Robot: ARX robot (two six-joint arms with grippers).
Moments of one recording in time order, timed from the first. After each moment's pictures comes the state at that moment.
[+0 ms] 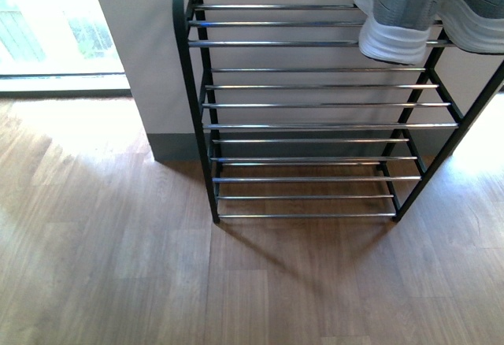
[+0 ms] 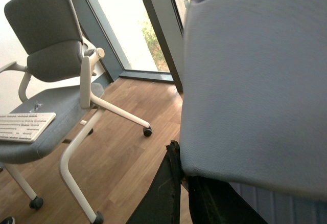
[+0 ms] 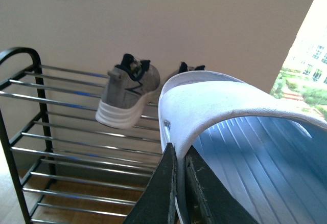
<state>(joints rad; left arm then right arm) 0.35 0.35 0.12 0.18 -0.31 0.32 0.07 0.37 0.02 0.43 0.02 -0.17</state>
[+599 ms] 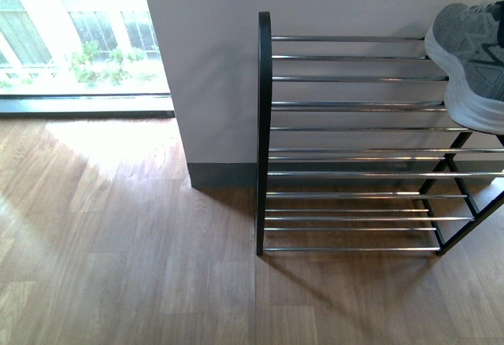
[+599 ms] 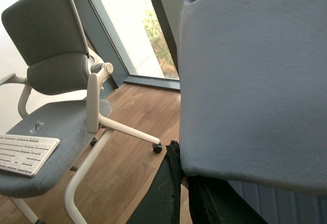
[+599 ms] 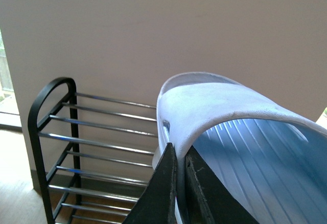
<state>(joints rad) 0.35 0.35 0.12 0.18 -0.31 0.32 0.07 0.37 0.02 0.43 0.01 -0.17</state>
